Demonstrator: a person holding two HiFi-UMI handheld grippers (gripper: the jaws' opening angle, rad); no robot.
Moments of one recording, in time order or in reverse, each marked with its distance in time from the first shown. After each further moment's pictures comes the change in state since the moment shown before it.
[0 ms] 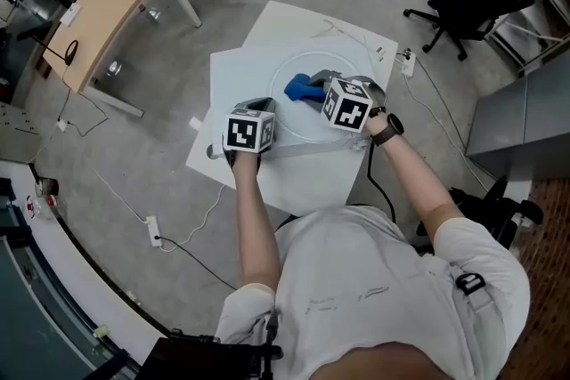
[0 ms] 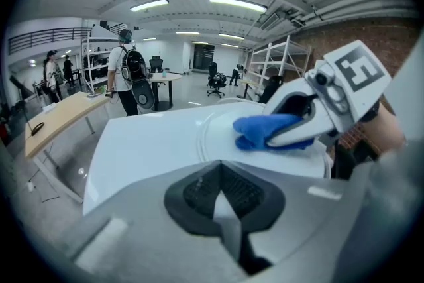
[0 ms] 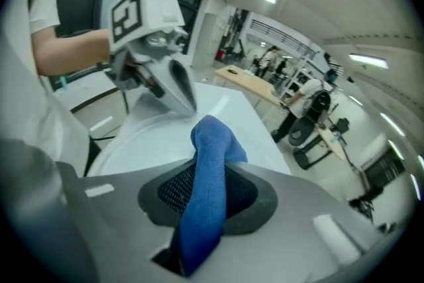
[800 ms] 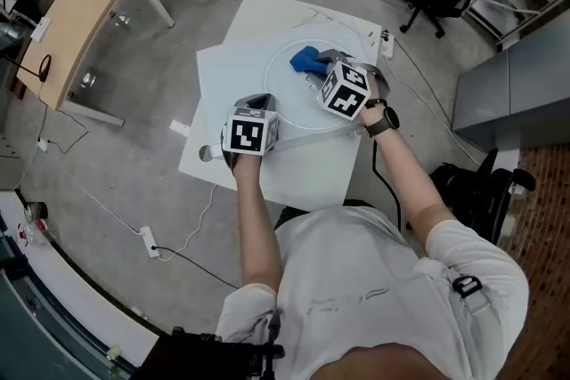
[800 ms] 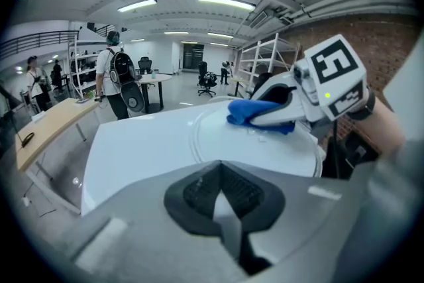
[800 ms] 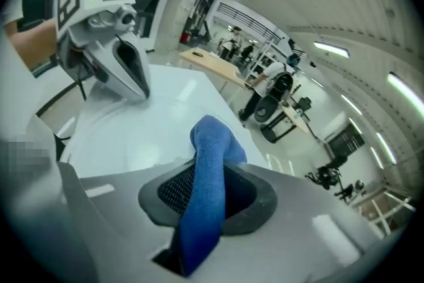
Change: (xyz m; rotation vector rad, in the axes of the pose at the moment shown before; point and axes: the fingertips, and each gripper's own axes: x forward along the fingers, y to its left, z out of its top) left arm -0.004 -0.011 -0.005 0.079 0.008 -0.041; right arm -0.008 -0.038 -0.034 0.165 0.157 -0.263
